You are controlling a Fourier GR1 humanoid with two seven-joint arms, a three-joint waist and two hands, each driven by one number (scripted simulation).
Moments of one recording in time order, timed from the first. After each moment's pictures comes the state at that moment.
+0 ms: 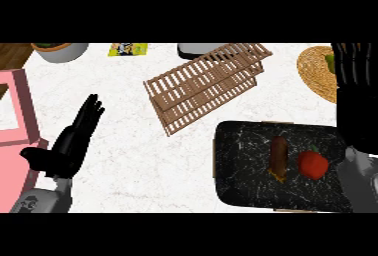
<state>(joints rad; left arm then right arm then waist) -0.11 0.35 -0.17 -1.43 0.28 0.10 -0.13 -0.32 -0.35 0.05 -1.72 -0.36 -0.20 -0.24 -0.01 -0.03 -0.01</state>
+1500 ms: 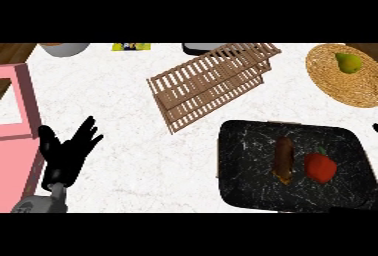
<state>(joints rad) -0.07 0.35 -0.14 -1.33 0.35 0.15 0.22 0.12 -0.89 0.24 -2.28 0.44 -0.17 1.09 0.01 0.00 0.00</state>
